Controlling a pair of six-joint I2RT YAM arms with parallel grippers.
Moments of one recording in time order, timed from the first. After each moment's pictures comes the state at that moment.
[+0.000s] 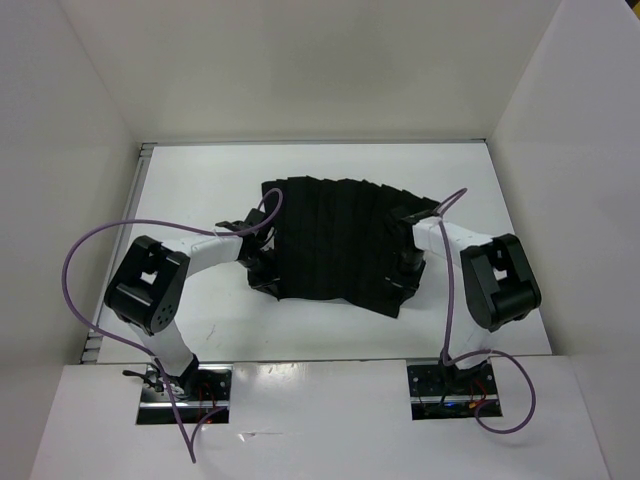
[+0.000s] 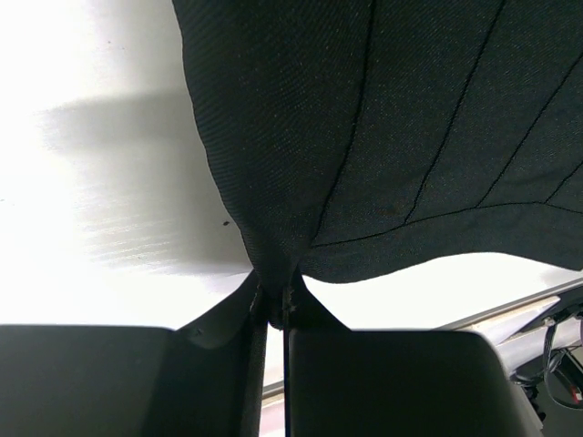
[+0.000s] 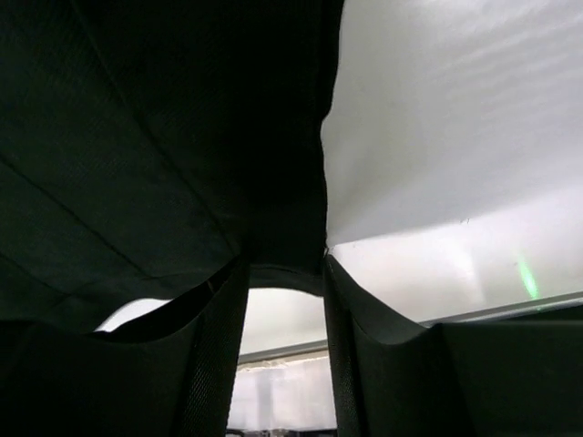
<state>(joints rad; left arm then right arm) -0.44 1.72 0.96 -0.58 0.28 -0.60 0.33 1.68 0.98 -0.92 -0.01 0.80</state>
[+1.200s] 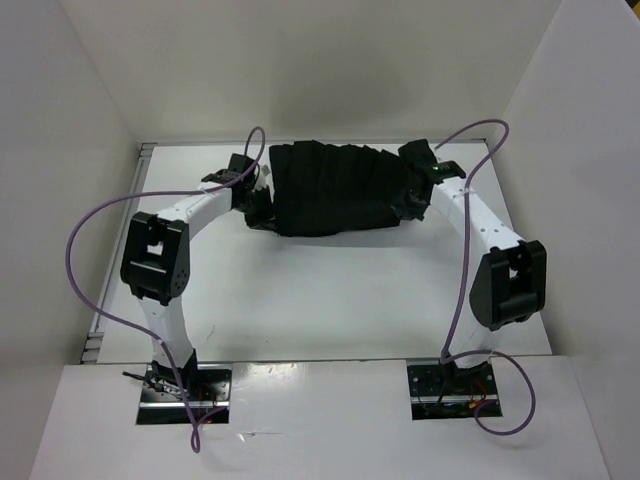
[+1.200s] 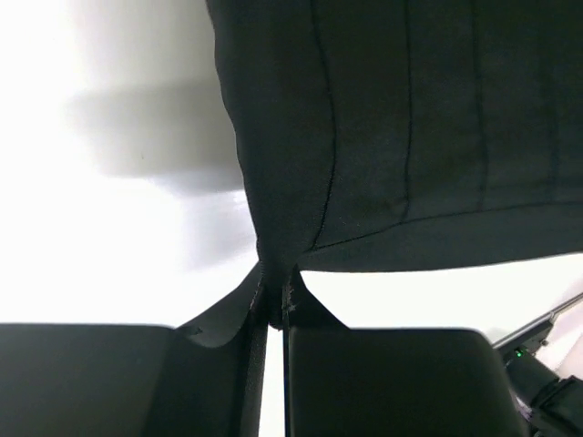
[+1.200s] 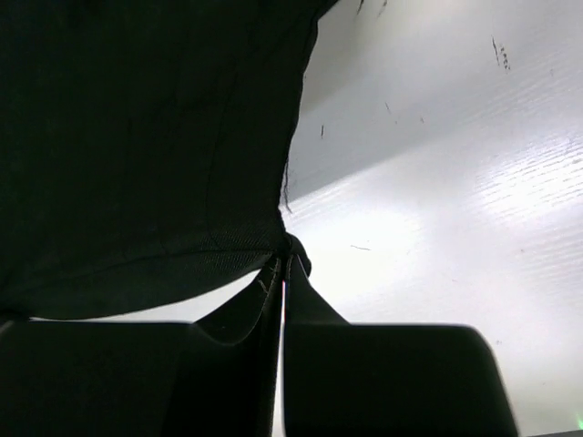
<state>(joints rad) -0.26 1.95 1.42 -0.58 0.35 -0.47 0.26 1.67 1.45 -0.89 0.19 0.78</state>
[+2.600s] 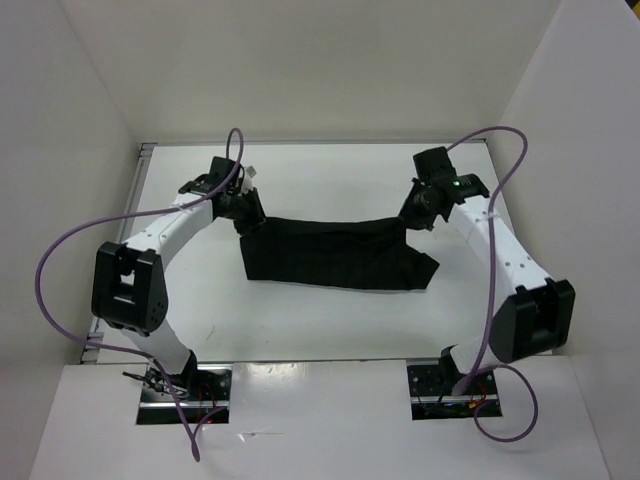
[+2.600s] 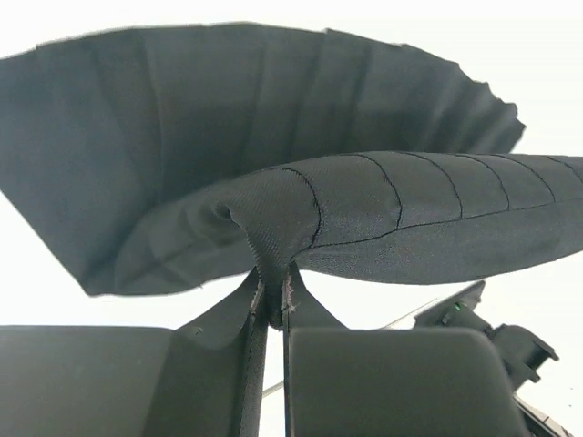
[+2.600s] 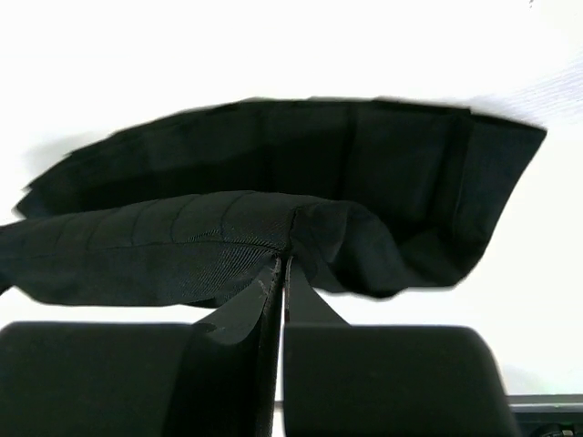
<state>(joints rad) -0.23 1.68 1.28 -0.62 0.40 -0.56 0.25 1.48 1.35 -0.91 0.06 0.71</state>
